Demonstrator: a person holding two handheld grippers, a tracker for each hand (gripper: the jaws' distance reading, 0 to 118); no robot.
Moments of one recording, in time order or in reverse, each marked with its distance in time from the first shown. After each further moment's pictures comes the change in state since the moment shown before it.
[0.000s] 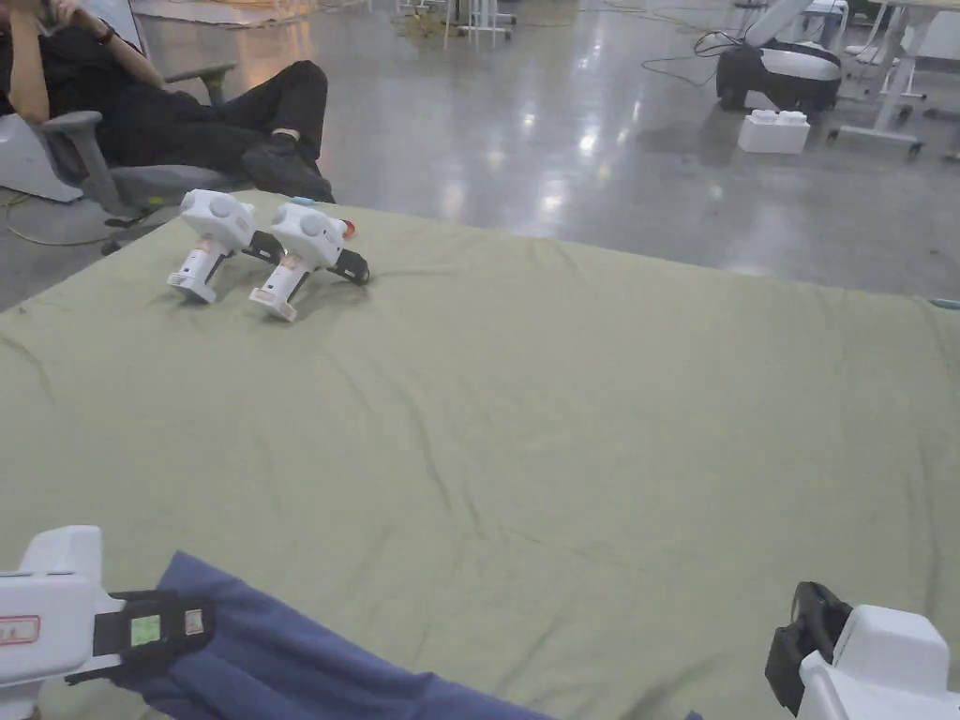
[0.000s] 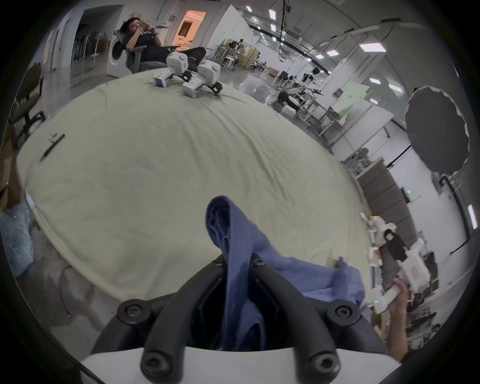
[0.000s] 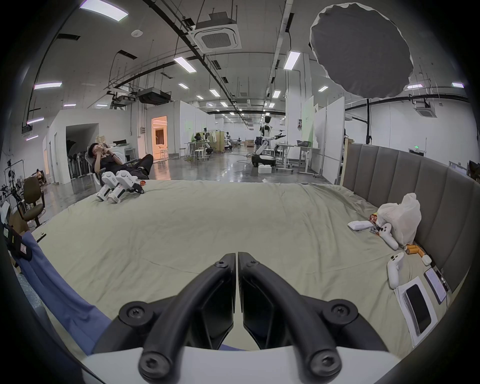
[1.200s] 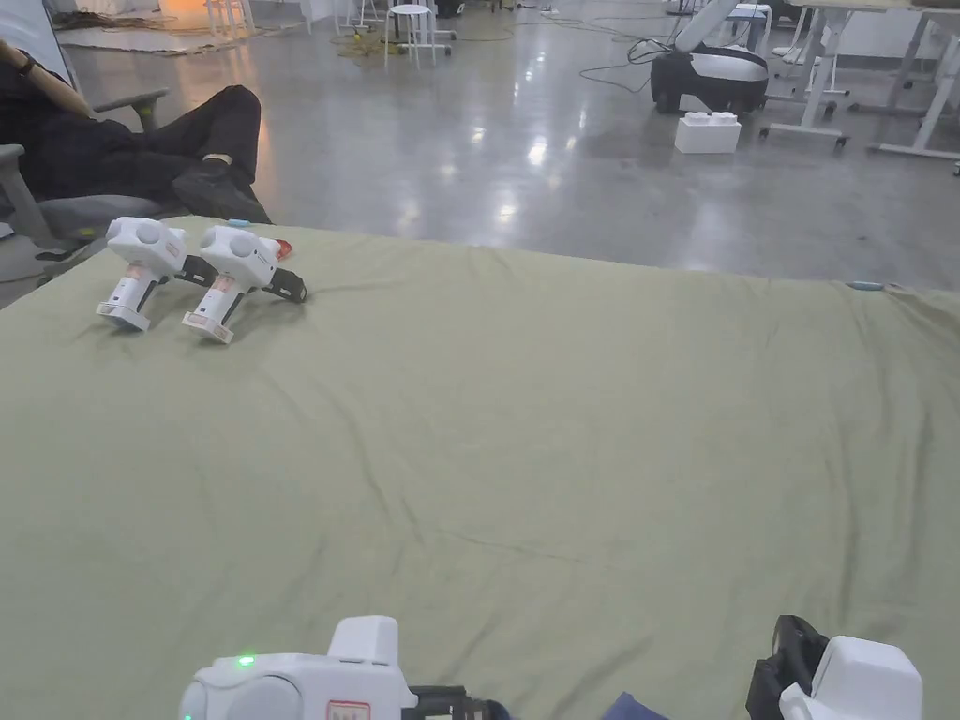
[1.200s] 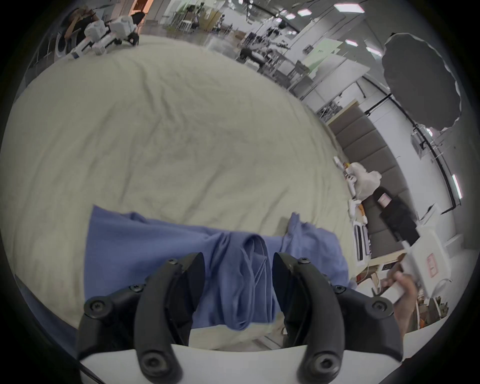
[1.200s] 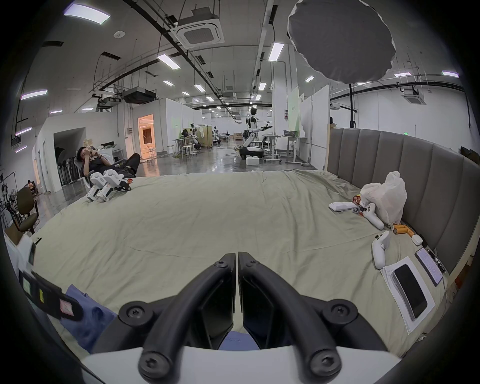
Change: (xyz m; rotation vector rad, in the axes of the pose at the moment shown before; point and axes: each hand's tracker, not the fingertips) left arm 0.177 -0.089 -0.134 -0.214 -0.117 -0.141; right arm 0.047 -0.028 0.021 -0.043 -0.057 -0.062
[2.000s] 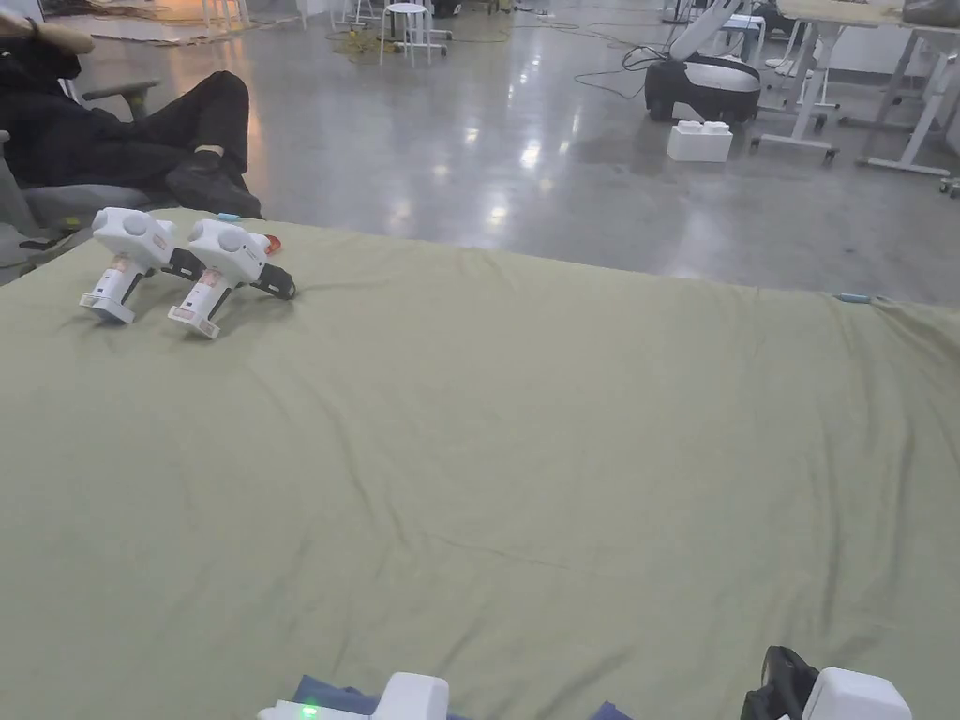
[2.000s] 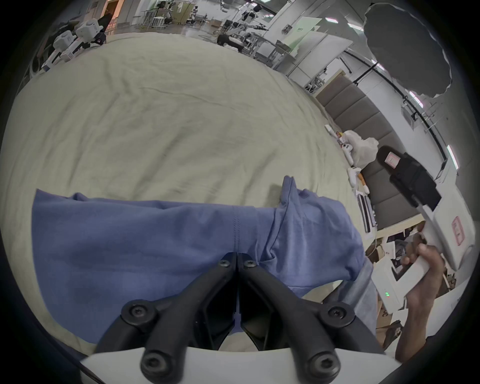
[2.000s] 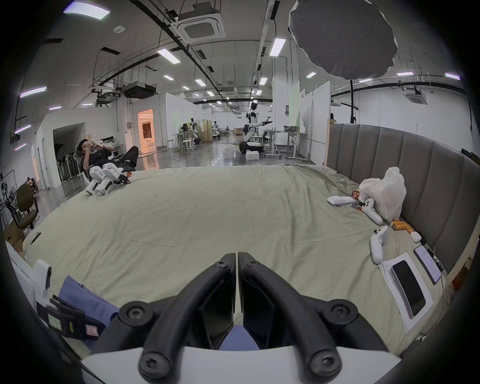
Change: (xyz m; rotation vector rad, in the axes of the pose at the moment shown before) left arm 0.012 -0.029 -0.053 -0.108 -0.031 -0.122; right arm 0.005 -0.008 0.002 -0.035 -0.003 0.010
